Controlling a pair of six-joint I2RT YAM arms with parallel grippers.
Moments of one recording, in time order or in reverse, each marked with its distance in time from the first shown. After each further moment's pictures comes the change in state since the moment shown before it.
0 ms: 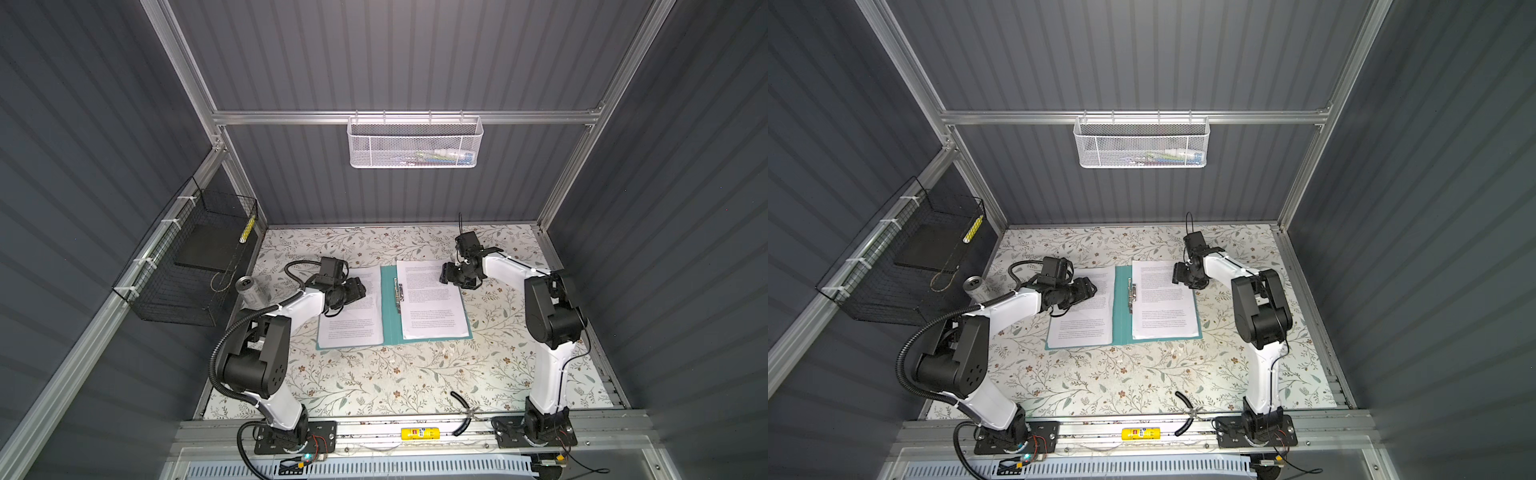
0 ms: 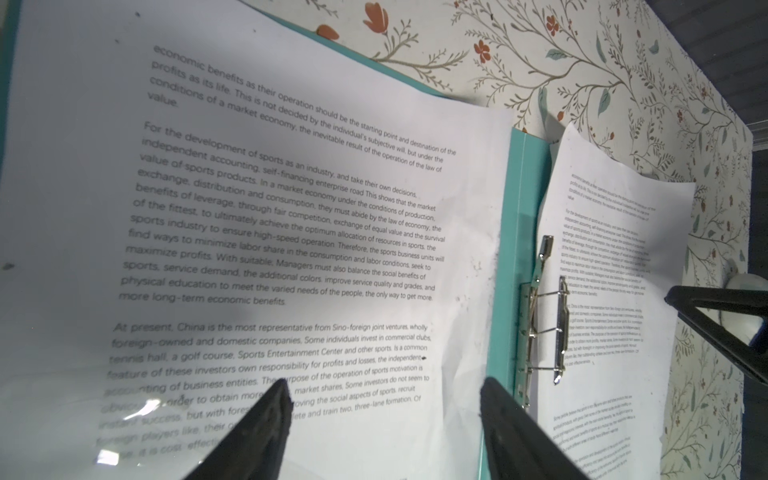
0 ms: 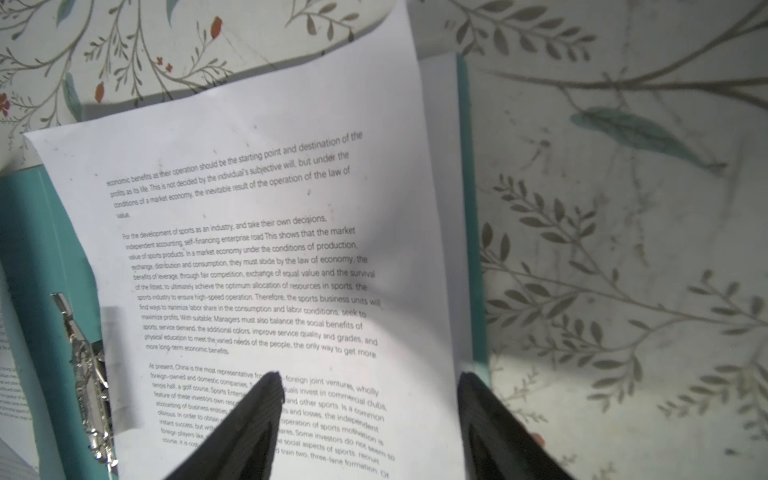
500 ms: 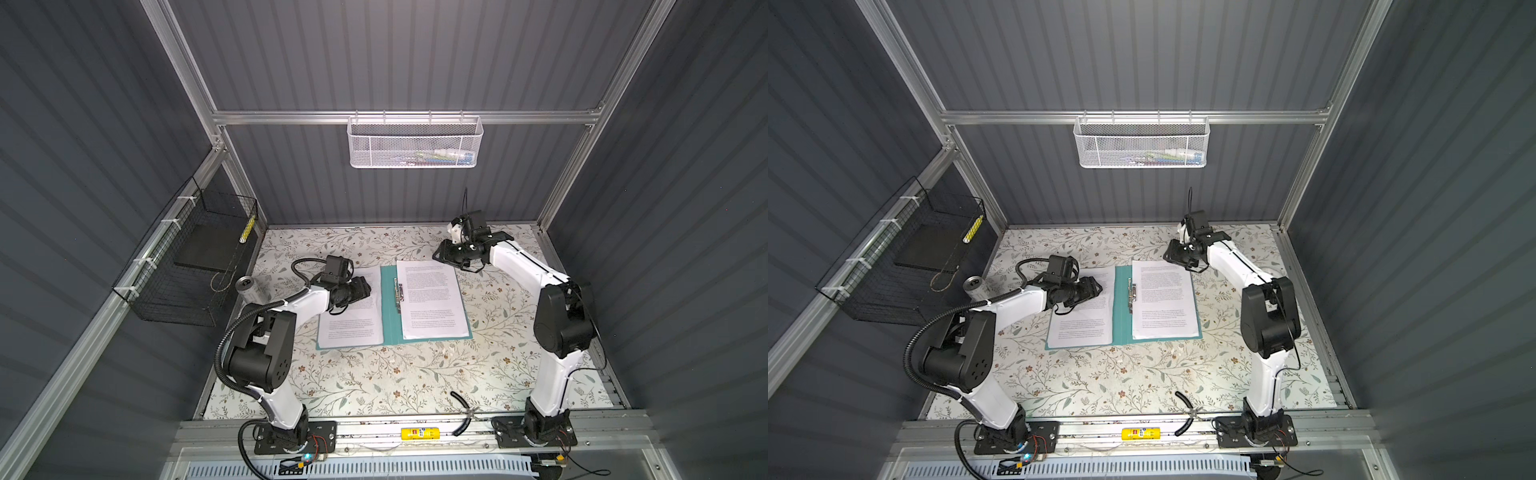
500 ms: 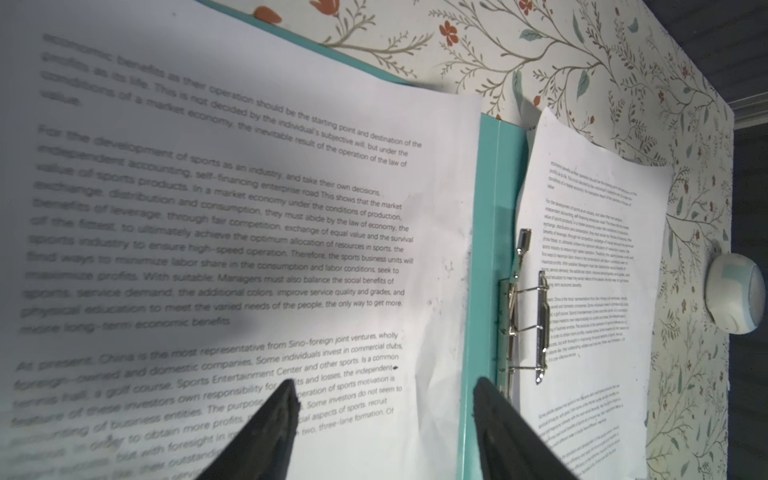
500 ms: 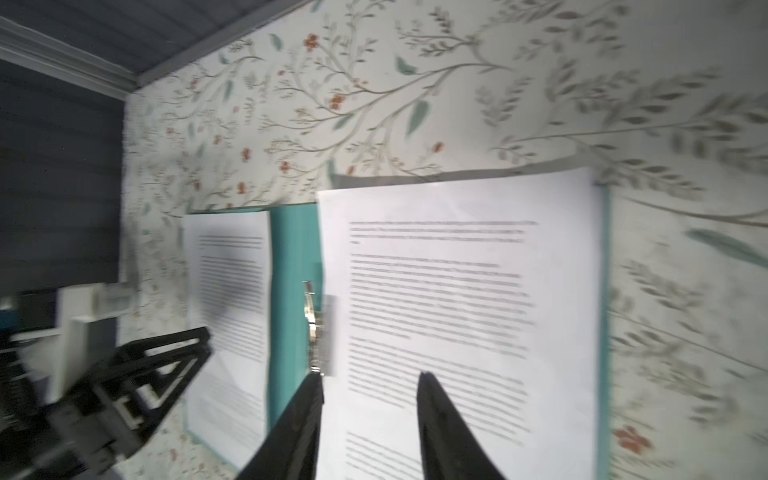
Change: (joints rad) left arm -0.026 0.051 0.036 0.028 0.040 0.008; right arm 0.028 -0.059 0.188 0.002 -0.293 0.060
